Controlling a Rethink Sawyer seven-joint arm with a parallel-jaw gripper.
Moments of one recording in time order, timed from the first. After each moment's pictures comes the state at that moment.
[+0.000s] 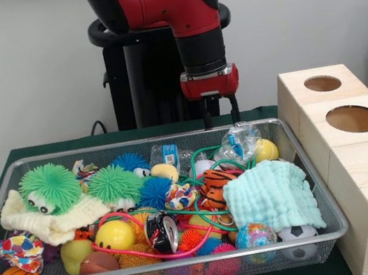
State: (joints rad) arm -0.39 -0.62 0.12 2.18 -0.58 -0.13 2.34
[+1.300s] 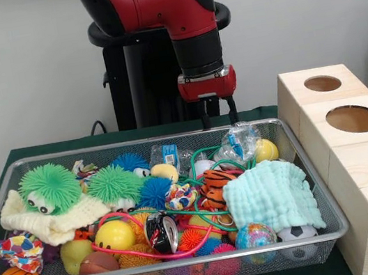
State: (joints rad) arm -0.43 -0.61 0.14 2.18 -0.58 -0.13 2.34
